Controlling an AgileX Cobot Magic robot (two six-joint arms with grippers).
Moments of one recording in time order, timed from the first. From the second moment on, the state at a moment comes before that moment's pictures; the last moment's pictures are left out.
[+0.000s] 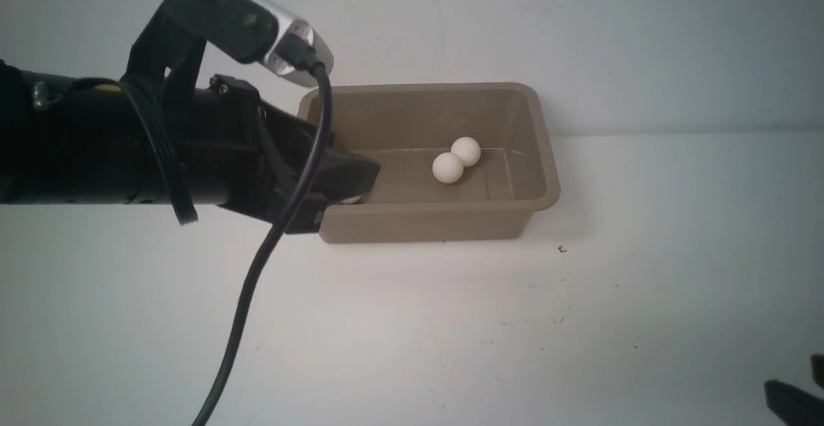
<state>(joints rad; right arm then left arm) 0.28 0.45 -0.31 0.14 0.59 -0.25 -0.32 1.21 -1.02 -0.92 0.65 0.97</state>
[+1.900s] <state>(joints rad) 0.28 0.45 -0.28 0.15 0.62 -0.26 -0.32 1.21 -1.02 -1.54 0.58 1.68</state>
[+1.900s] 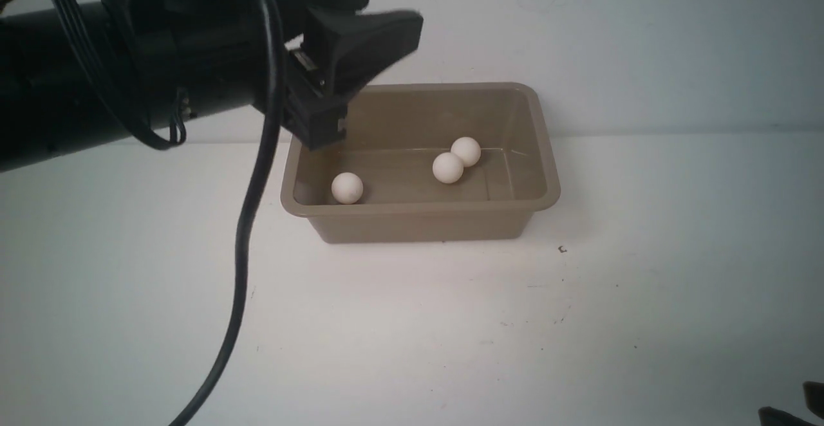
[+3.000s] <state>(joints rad) 0.28 0.45 -0.28 0.15 0.62 -0.26 -0.48 1.32 -1.02 -1.08 0.36 1.26</state>
